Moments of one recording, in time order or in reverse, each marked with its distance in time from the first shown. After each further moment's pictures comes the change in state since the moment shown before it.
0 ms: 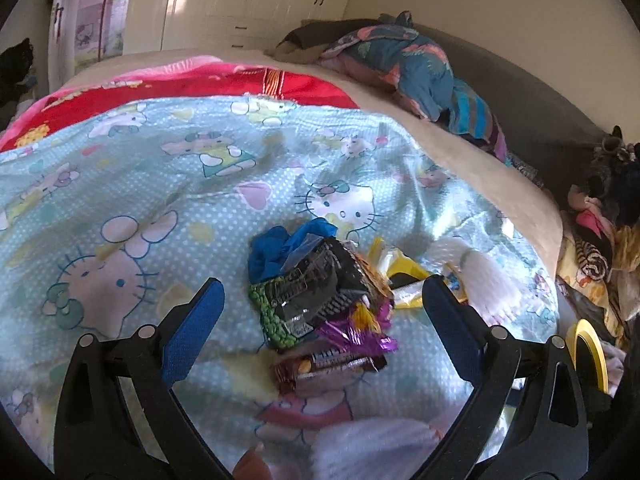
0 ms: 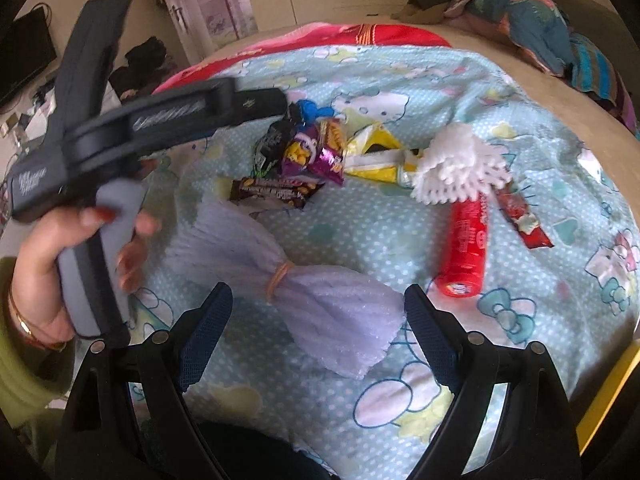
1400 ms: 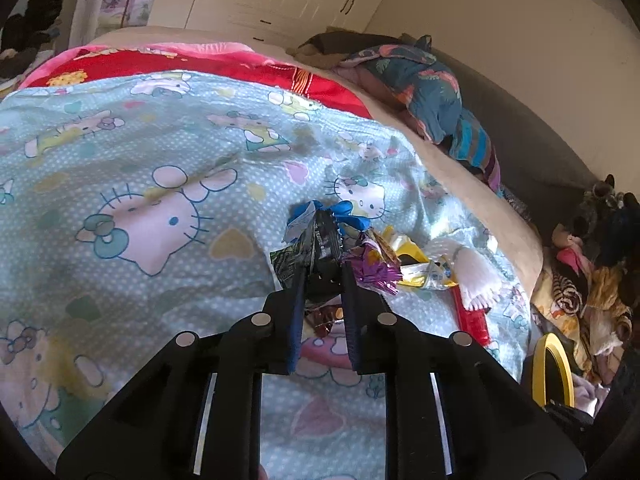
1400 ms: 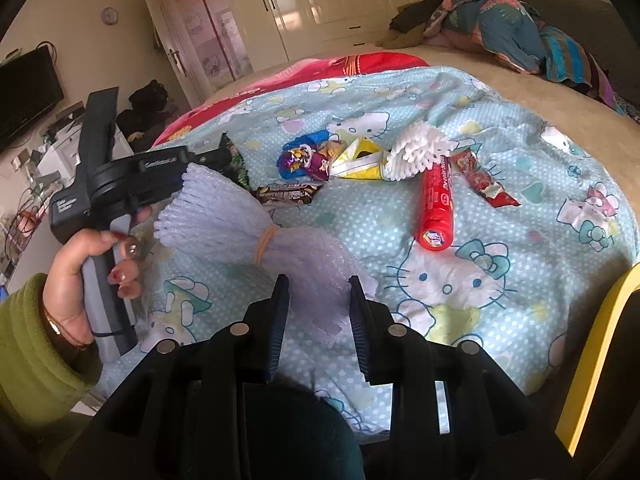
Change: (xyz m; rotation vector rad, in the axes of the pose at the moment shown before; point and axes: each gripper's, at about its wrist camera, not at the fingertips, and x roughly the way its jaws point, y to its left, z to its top) left arm -0.051 0.038 -0.031 -0.158 -0.035 -0.066; right arm -0.061 0.002 -0.047 0.093 -0.169 0.030
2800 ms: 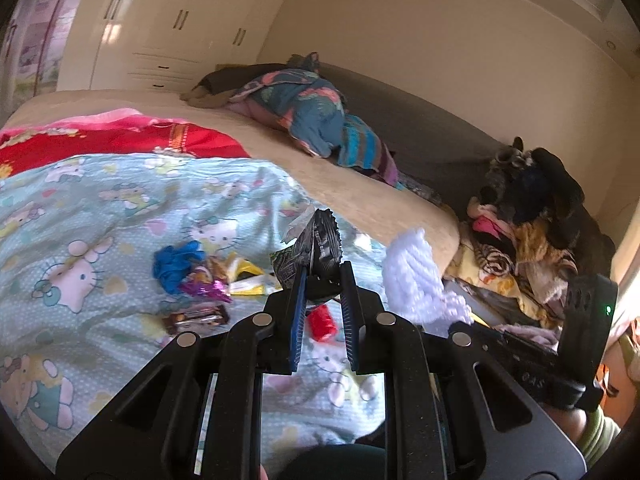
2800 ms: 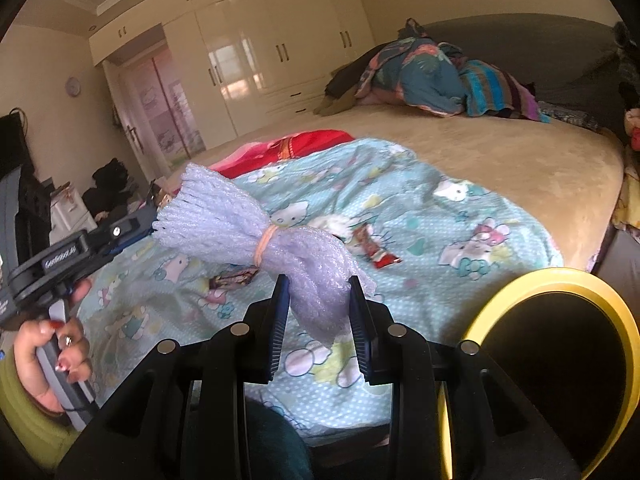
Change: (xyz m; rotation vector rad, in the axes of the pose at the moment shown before) left arm -0.082 -0.117 -0.012 0.240 -0.087 -0.288; right arm -0.111 -0.052 0.006 0.154 -0.257 -0.159
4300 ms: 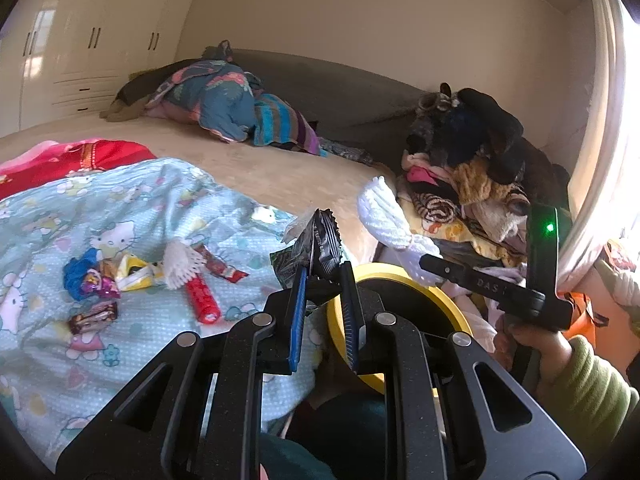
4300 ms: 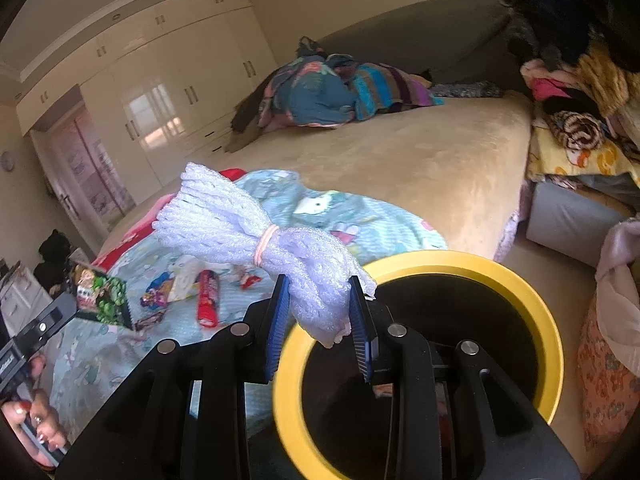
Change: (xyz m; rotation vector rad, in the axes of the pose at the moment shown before) left arm 0.019 -0.108 -0.035 0.210 0.079 -0.186; right arm -0.074 -0.124 -0.015 0.242 -0.086 -0.232
